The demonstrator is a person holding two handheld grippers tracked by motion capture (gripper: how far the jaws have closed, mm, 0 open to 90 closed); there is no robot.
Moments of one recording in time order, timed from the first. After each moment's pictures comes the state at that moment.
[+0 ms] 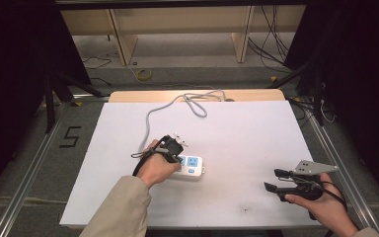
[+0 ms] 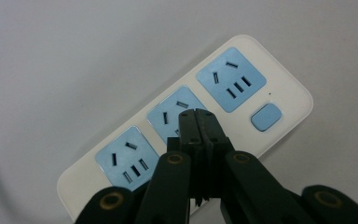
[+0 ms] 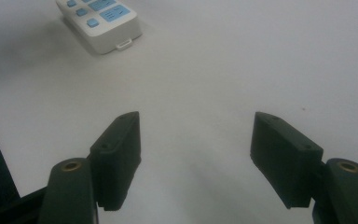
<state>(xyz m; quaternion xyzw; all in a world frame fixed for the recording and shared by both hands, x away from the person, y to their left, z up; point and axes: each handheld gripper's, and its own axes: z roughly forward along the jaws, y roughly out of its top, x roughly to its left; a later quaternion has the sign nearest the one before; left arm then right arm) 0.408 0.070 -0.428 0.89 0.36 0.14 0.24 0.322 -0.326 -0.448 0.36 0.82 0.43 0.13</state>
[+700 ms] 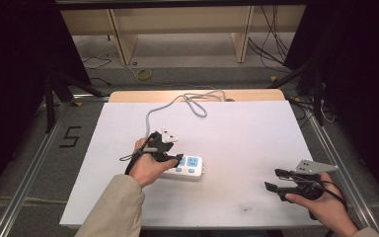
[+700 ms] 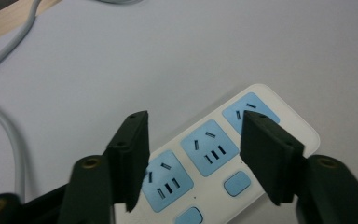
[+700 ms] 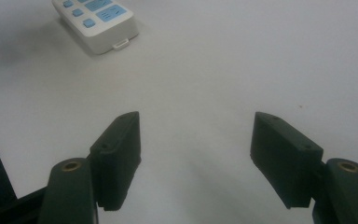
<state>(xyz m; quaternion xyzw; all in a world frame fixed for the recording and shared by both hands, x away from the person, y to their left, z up) 0.403 0.095 -0.416 0.84 0.38 0.19 0.33 0.323 -0.328 -0.449 0.37 0.81 0.43 0.13</state>
